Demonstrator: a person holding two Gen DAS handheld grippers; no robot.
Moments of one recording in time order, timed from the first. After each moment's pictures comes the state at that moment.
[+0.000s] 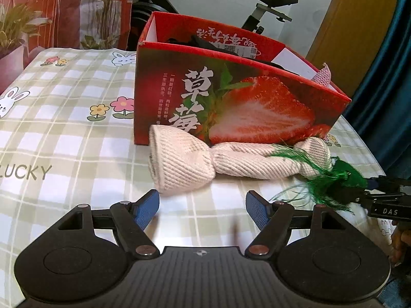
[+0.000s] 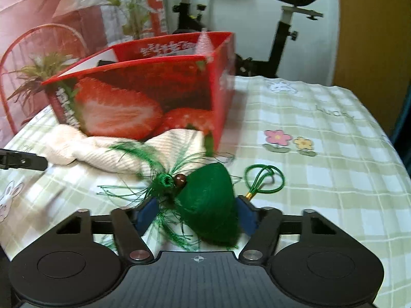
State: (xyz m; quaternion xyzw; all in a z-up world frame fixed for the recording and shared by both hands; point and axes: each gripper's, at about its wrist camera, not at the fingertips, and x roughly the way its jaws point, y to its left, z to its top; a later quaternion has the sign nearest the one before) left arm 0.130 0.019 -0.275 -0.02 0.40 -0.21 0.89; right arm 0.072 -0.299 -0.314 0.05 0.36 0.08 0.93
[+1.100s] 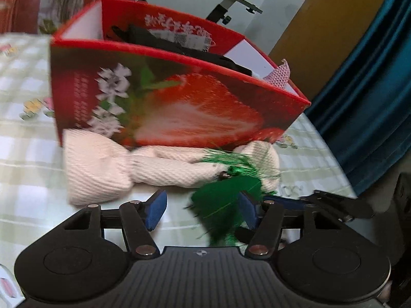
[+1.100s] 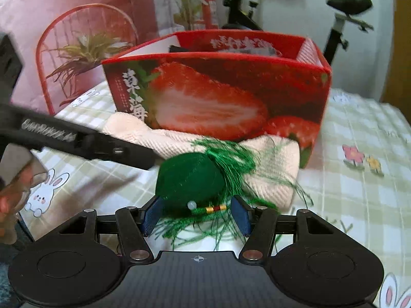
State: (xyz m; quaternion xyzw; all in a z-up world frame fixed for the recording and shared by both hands) left arm 0.149 -0.035 -0.274 -0.08 0.43 -0.29 0.85; right arm 0.086 -0.221 -0.304 0.00 0.35 0.16 0.93
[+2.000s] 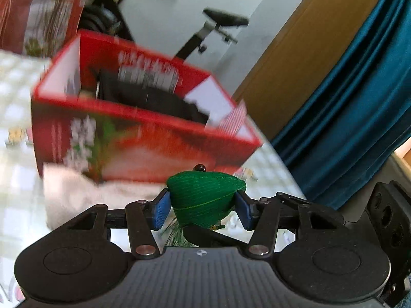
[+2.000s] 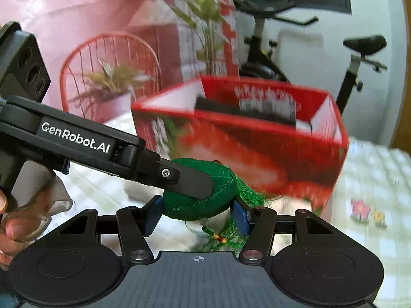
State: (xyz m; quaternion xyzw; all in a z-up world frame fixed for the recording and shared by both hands) left arm 0.131 -0.036 -0.219 -0.12 0.36 -0.33 0.86; right arm 0.081 -0.212 -0.250 0.01 0.26 0.19 0.95
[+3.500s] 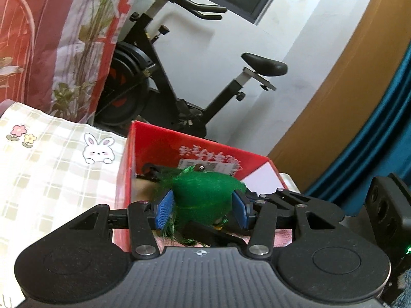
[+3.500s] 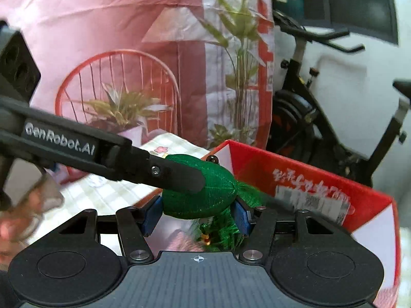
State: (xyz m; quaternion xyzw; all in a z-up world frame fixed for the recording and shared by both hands) left arm 0.260 0.022 -0.155 -0.13 0.33 -0.26 0.90; right arm 0.261 -0.140 -0.193 -0.06 0.25 0.24 0.94
